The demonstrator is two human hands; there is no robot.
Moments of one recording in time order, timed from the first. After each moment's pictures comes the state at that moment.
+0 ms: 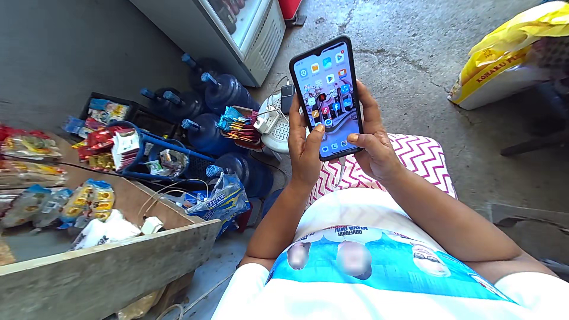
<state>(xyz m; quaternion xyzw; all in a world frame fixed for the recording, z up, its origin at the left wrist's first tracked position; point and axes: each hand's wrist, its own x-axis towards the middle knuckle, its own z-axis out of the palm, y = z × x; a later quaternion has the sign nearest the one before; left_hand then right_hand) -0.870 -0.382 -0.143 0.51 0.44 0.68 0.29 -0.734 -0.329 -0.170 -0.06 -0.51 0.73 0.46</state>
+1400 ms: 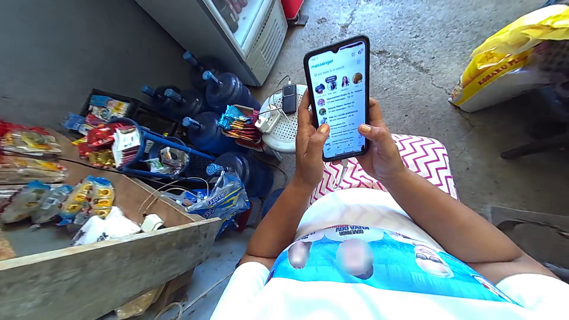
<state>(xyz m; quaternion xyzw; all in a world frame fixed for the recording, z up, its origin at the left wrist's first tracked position) -0.869 -0.383 -0.139 0.51 0.37 0.67 0.39 -0.735 -0.332 -0.171 -0.08 -0.45 0.76 0.47</state>
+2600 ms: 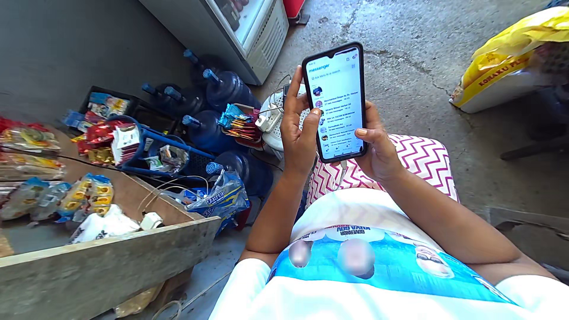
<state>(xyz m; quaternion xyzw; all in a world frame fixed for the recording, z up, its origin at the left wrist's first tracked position) -0.889 -0.370 -0.125 0.53 0.44 0.67 0.29 -0.736 -0.333 -0.175 -0.08 -0.44 0.78 0.44</state>
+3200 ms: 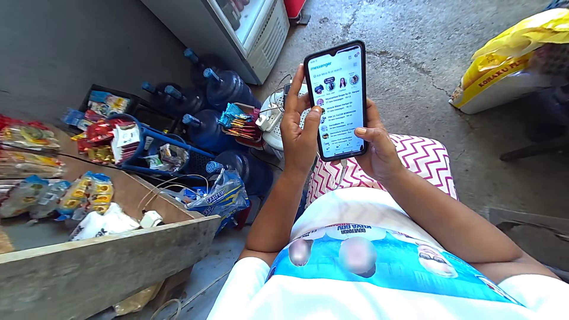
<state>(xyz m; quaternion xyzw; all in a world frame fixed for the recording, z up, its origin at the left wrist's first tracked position) -0.887 -0.372 -0.121 0.52 0.44 0.67 0.30 -0.737 -0.333 -0.173 -0.09 -0.44 0.78 0.44</state>
